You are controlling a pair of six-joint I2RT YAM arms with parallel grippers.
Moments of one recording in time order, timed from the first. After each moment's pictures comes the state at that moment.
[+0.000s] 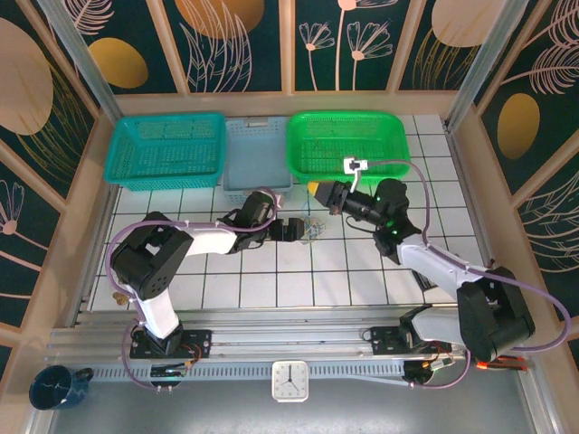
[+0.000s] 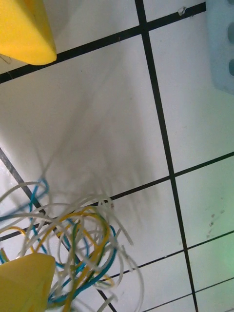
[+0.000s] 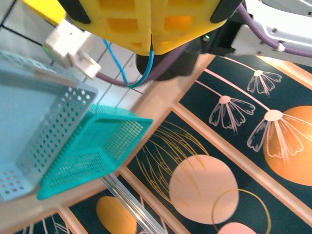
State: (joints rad) left arm -0.68 1.79 0.82 0.22 0.20 -0.57; right arm 0.46 1.25 0.64 0.67 -0.66 0.78
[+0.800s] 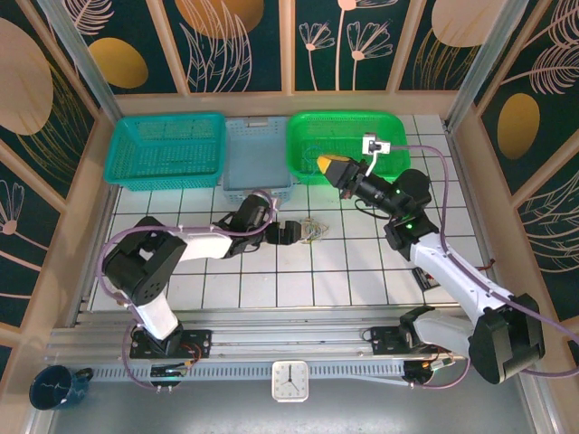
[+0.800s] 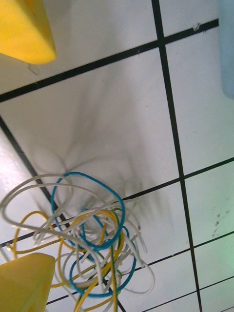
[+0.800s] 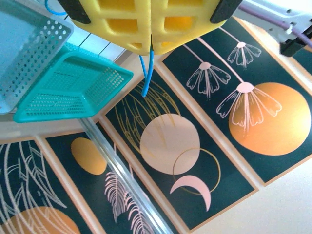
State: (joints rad) left arm -0.68 1.72 0.76 0.21 0.19 -0.57; right arm 0.44 1.12 0.76 0.62 -0.61 0.78
